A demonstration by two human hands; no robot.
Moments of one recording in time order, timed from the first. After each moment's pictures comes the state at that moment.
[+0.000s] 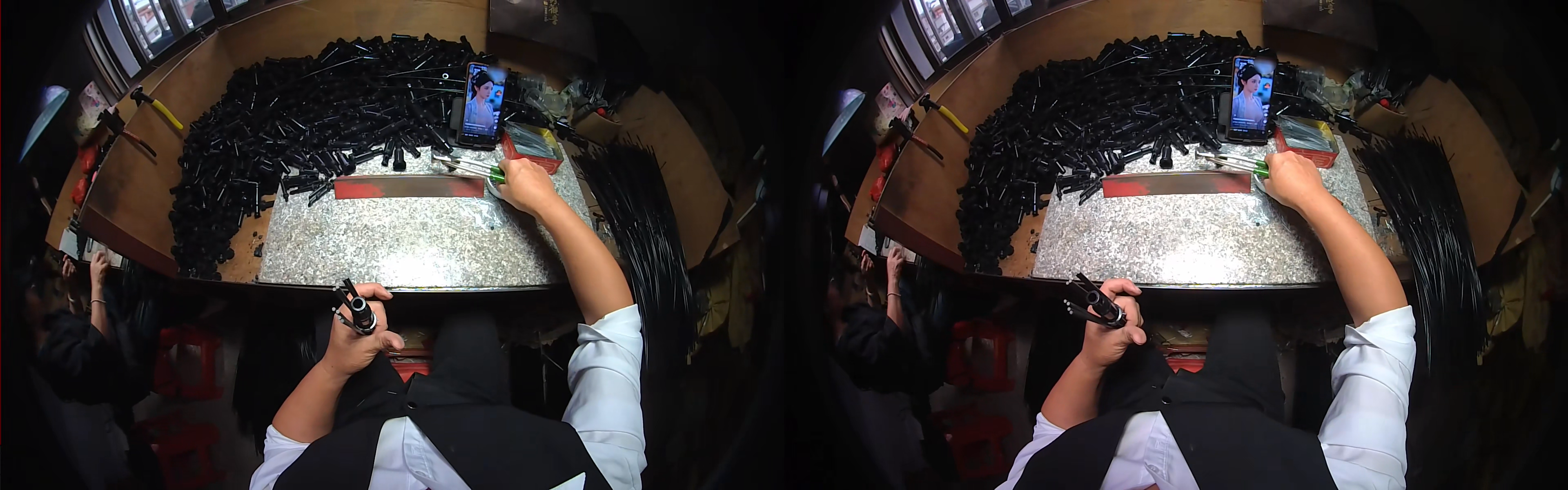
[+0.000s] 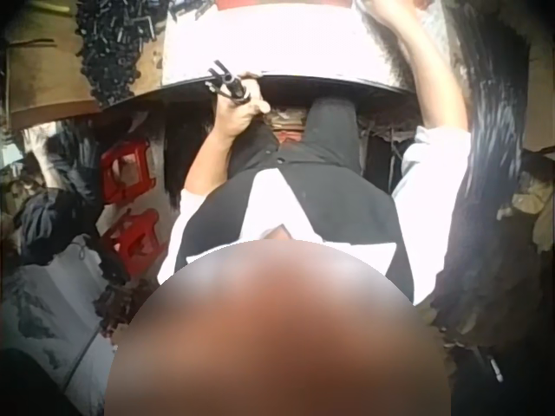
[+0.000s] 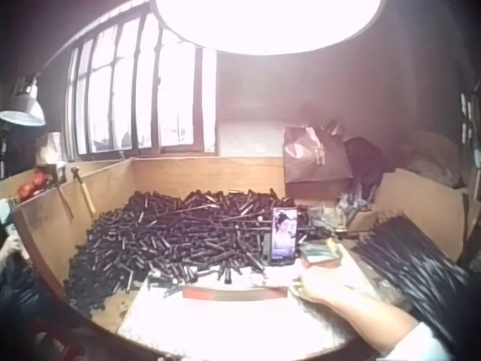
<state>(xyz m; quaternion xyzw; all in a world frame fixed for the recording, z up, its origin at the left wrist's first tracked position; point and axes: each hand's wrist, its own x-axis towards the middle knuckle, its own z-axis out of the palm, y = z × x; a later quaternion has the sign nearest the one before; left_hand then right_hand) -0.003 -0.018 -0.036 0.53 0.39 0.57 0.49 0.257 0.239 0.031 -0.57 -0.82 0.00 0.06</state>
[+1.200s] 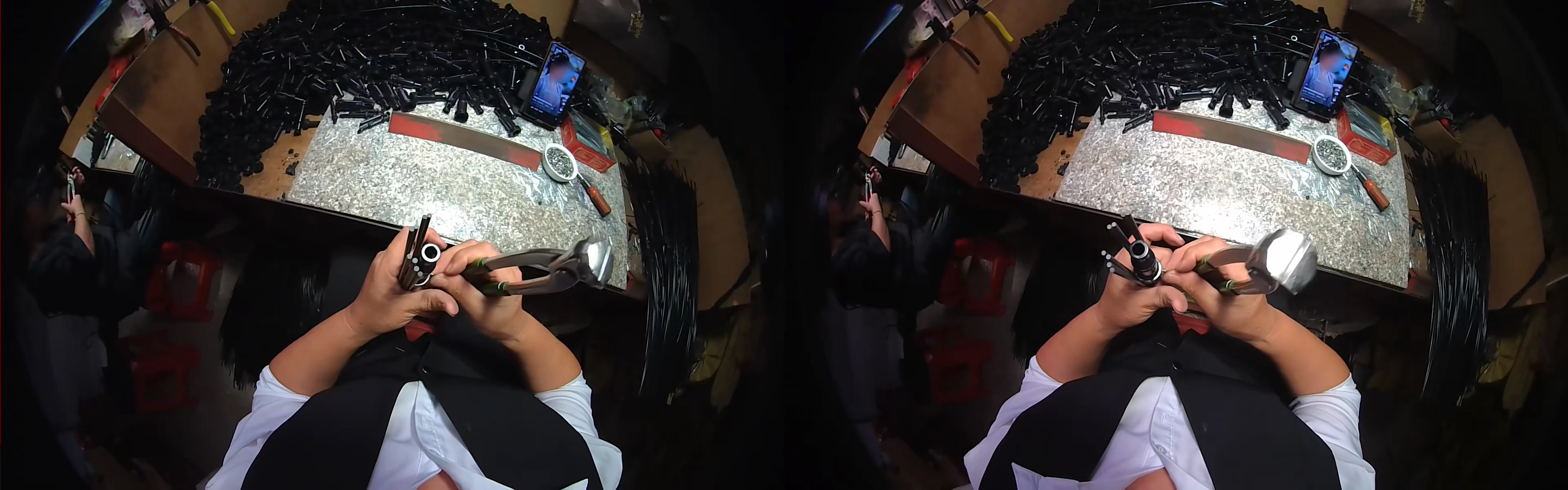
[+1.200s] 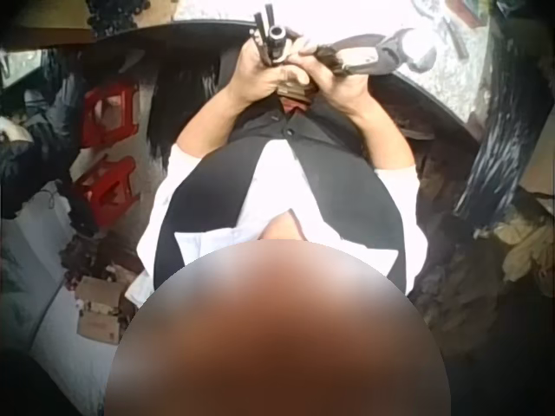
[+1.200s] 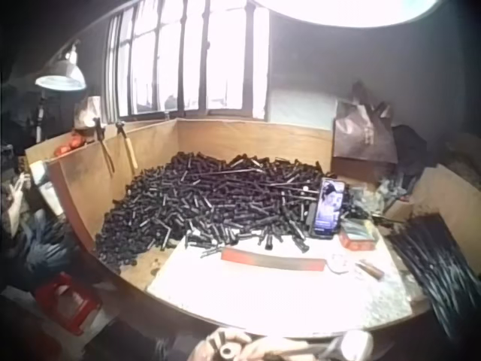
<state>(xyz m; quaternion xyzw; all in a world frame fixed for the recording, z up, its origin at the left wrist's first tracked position) 0.009 -0.031 -0.009 0.60 0.42 0.57 0.38 0.167 0.028 0.001 -0.13 -0.72 0.52 0.45</state>
